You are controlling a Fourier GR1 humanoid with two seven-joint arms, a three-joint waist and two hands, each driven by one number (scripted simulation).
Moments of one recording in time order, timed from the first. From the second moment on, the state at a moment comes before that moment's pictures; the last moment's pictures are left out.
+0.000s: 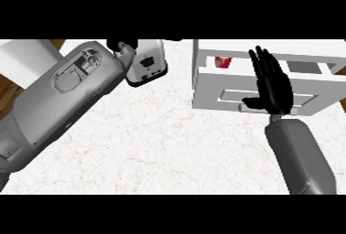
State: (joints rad) left arm -1.21 0.39 -0.64 -0.99 0.56 0.80 0.25; right arm -0.54 -0.18 -0.06 -0.97 1.19 -0.51 -0.11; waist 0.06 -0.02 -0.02
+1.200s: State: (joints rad) left arm -0.92 0.52 -0.63 -1.30 0.49 0.78 0.27; right arm -1.01 -0.21 -0.22 -0.34 1.22 -0.75 -0.09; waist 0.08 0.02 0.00
